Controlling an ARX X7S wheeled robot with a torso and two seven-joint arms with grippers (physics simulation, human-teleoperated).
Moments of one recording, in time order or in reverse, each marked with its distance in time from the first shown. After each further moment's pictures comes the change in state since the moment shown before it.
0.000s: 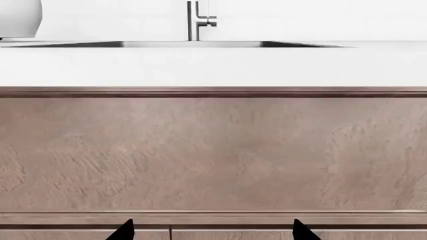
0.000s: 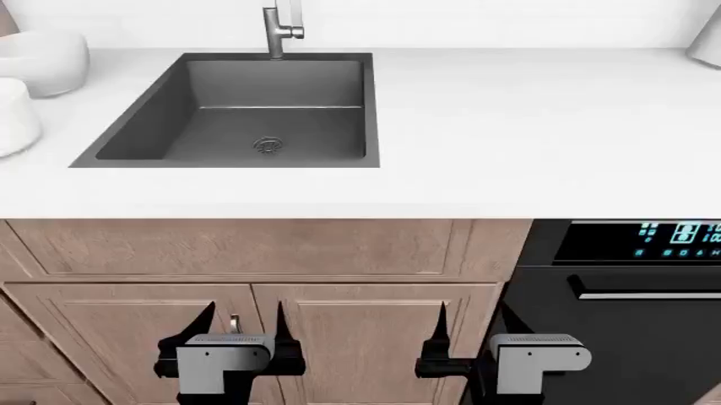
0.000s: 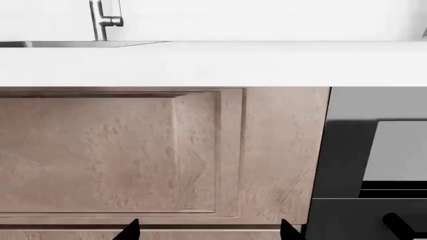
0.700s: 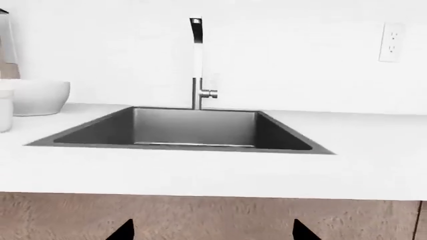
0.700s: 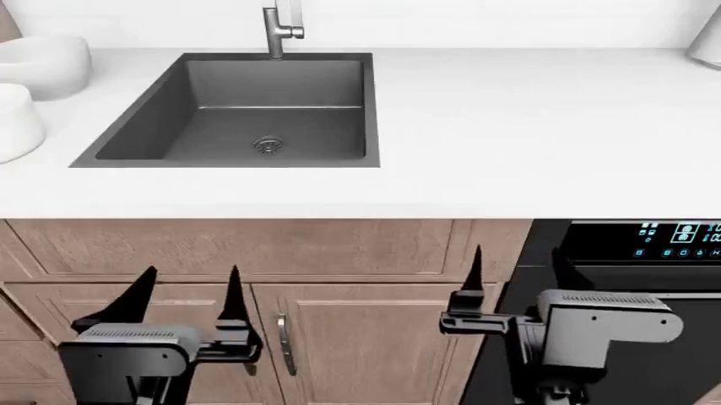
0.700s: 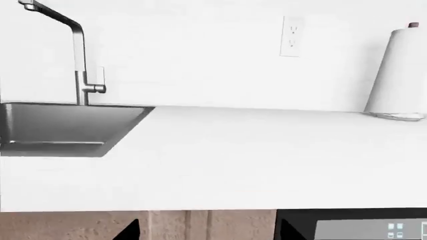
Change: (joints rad) left arm 0.112 -0.164 -0.054 0.577 -0.227 -0.290 -0.036; right arm 0.011 0.068 -0.042 -0.618 0.000 0.480 0.136
